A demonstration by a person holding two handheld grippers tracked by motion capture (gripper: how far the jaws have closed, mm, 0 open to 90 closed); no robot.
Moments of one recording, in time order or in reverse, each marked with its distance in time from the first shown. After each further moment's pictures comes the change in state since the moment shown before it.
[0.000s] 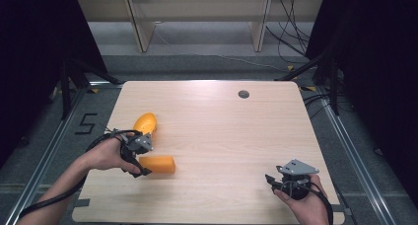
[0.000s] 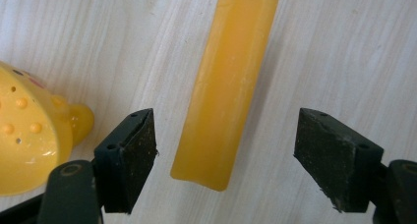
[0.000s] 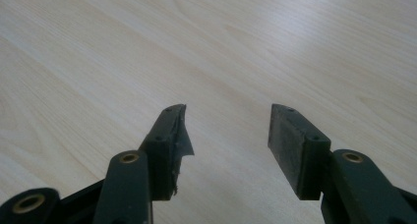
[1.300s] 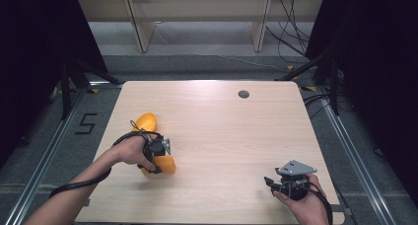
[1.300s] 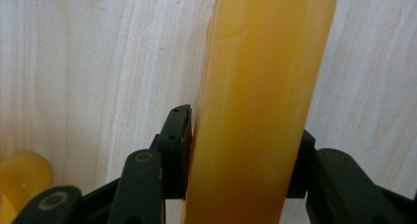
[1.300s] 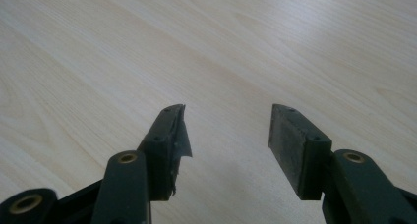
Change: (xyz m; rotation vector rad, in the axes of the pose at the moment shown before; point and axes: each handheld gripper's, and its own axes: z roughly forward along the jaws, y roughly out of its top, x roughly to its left) left arm 0.008 0.033 0.052 0.193 -0.087 0.078; right arm 0.001 -0.002 0.003 0.039 0.031 0.005
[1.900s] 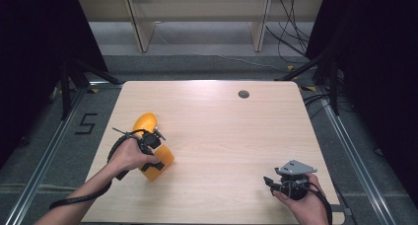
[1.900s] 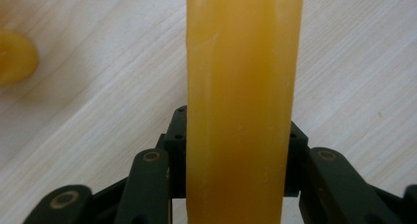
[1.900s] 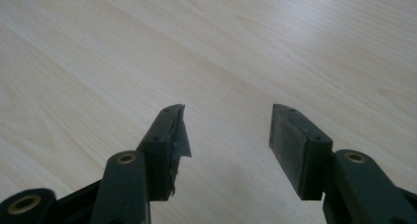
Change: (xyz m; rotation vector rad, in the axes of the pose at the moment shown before) left arm -0.008 -0.012 -0.015 -0.129 0.005 -0.673; right arm 0.000 0.001 0.000 -0.011 0.001 0.010
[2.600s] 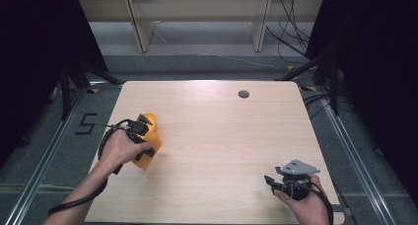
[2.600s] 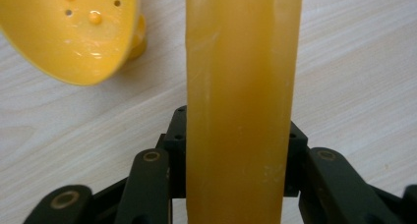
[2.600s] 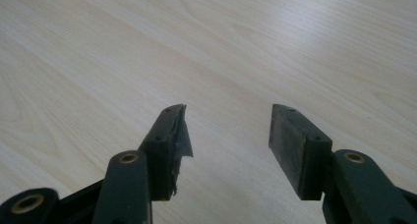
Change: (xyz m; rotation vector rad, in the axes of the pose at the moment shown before) left arm 0.021 0.003 -0.031 -0.092 0.095 -0.274; right arm 0.001 0.000 -0.003 -0.026 0.008 0.050
